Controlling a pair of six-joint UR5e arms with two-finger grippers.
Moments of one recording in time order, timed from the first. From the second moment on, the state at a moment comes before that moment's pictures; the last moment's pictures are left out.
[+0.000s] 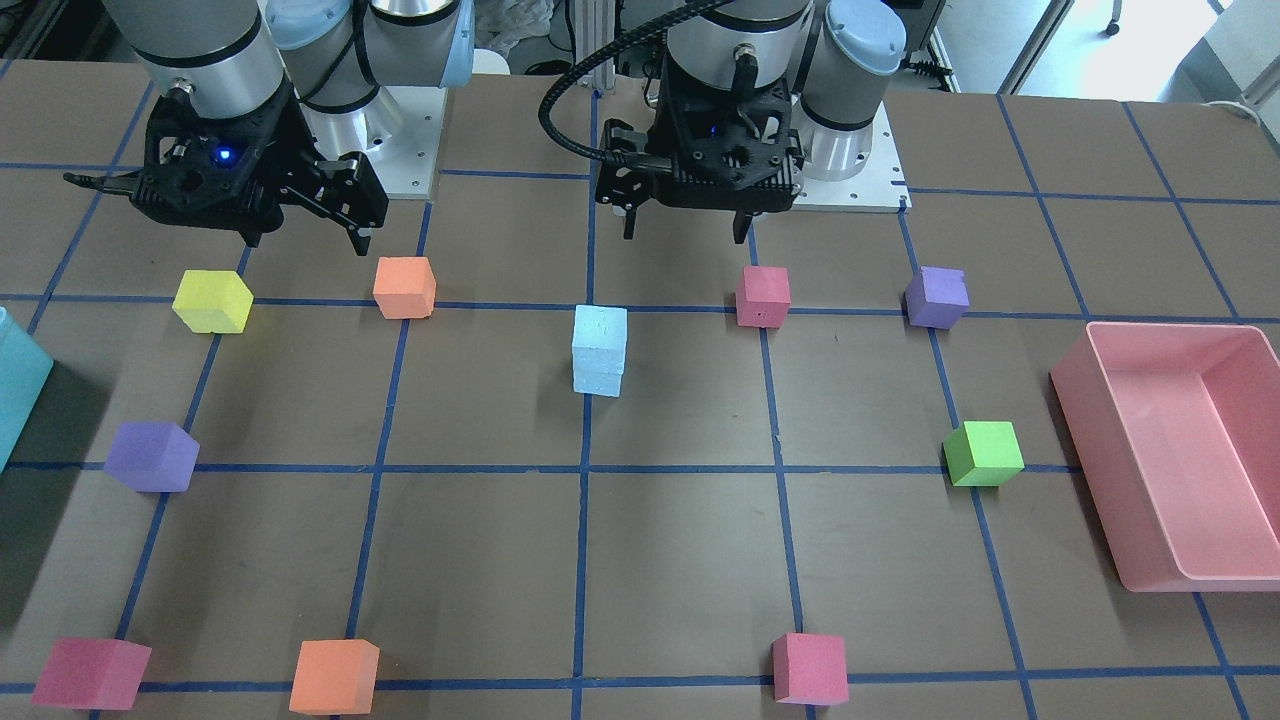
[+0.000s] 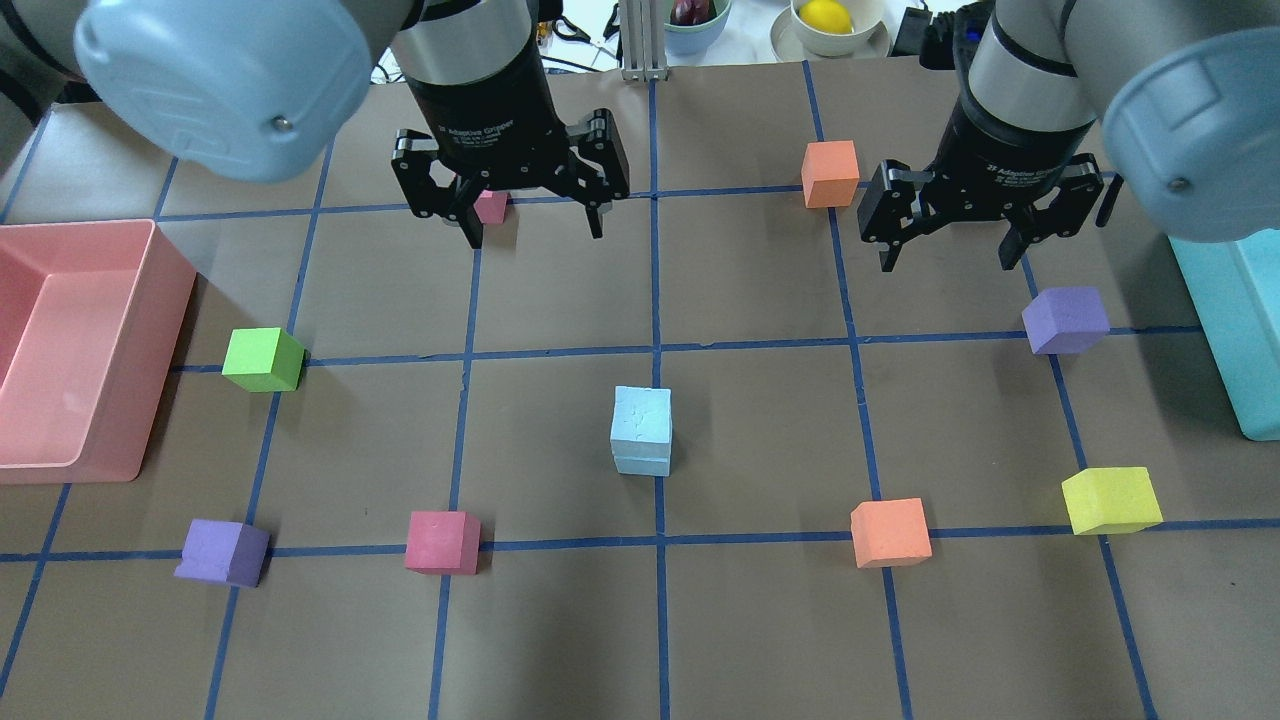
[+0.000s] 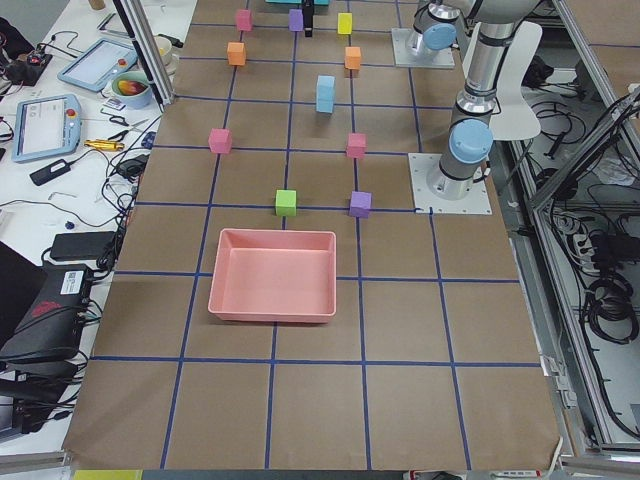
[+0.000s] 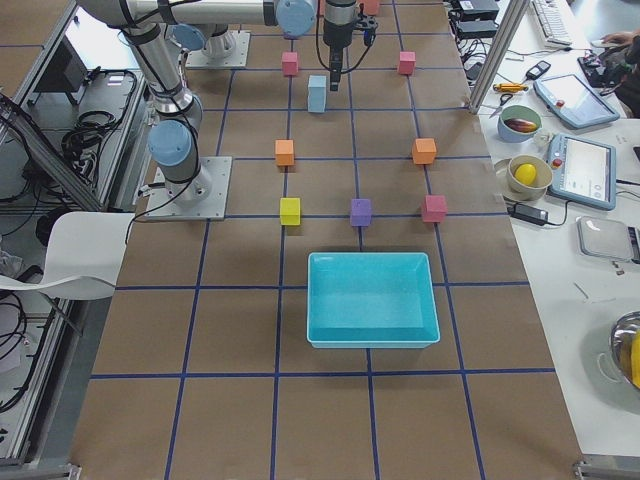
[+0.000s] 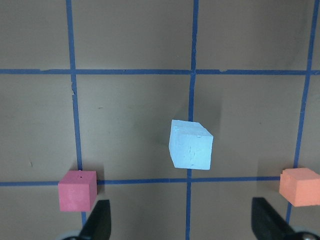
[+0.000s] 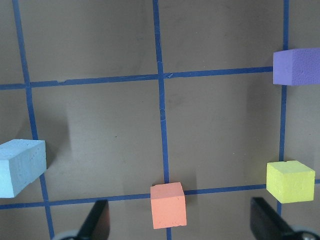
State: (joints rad) left arm -1.82 -1.70 -1.35 -1.64 1.54 -0.28; right arm 1.59 -1.60 1.63 -1.56 -1.60 0.08
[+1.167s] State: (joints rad) left arm -1.59 -1.57 -1.48 -1.59 1.51 -0.01; right arm 1.59 -1.60 1.63 -1.56 -1.60 0.08
